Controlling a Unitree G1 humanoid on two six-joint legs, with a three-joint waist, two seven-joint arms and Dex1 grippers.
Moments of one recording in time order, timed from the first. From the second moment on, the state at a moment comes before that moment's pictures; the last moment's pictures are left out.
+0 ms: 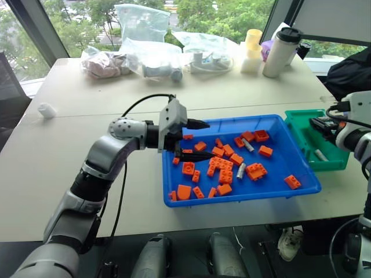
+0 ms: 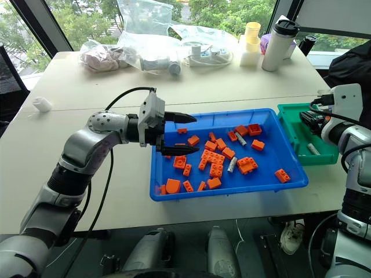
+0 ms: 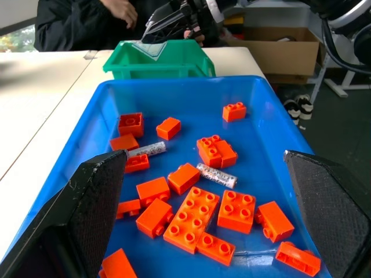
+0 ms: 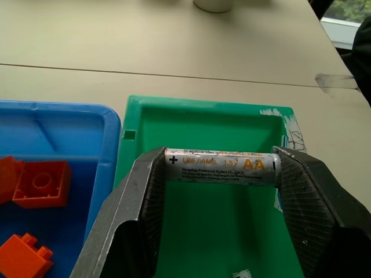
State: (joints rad) left arm -0.72 0.48 -0.26 -0.09 -0.43 0.46 -1.08; right arm -0.45 -0.77 -0.44 -0.04 0.20 0.96 0.45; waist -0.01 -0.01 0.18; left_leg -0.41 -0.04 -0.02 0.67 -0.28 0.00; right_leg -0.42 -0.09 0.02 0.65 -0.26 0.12
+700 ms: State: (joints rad) left arm -0.67 0.70 -0.19 -0.28 -0.51 0.61 -1.19; right arm -0.33 -0.96 -0.27 -0.35 0.47 0.92 0.85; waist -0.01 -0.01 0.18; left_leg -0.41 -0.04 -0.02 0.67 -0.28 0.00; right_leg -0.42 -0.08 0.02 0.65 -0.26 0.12
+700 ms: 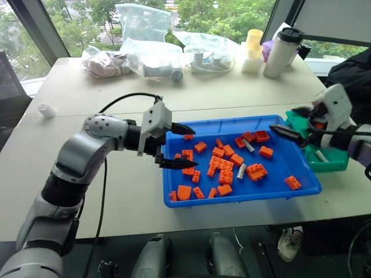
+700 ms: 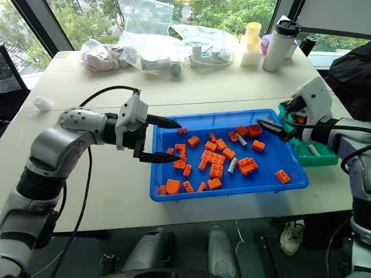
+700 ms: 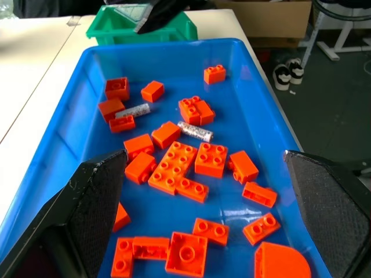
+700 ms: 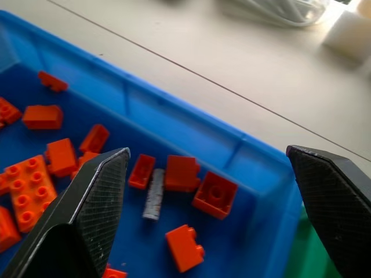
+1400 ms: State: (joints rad) left arm -0.58 0.85 -0.20 -0.39 -0.46 0.59 -1.24; right arm -0.43 -0.99 0.21 -0.23 0.28 0.79 0.97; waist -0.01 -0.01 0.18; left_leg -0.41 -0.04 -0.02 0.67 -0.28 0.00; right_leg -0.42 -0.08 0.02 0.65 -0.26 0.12
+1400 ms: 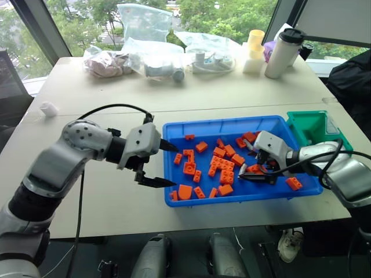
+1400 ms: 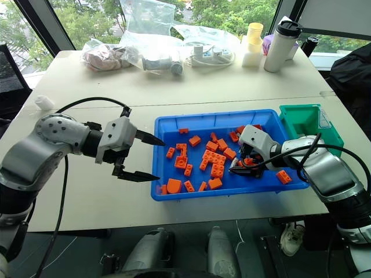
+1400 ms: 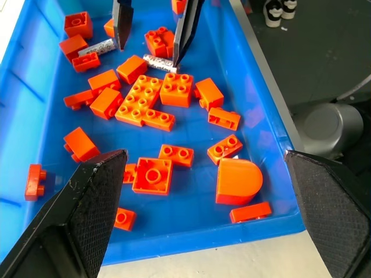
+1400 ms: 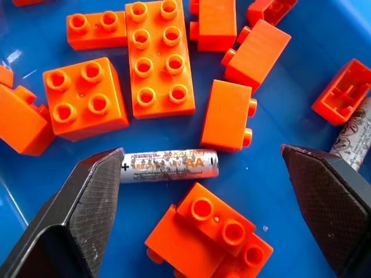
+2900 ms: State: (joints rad) left arm -0.60 0.80 -0.22 -0.35 -0.39 0.56 -1.22; right arm -0.48 -0.97 0.05 -0.27 0.32 0.94 1.01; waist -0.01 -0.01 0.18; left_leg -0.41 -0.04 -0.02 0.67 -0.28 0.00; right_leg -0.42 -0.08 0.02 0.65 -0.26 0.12
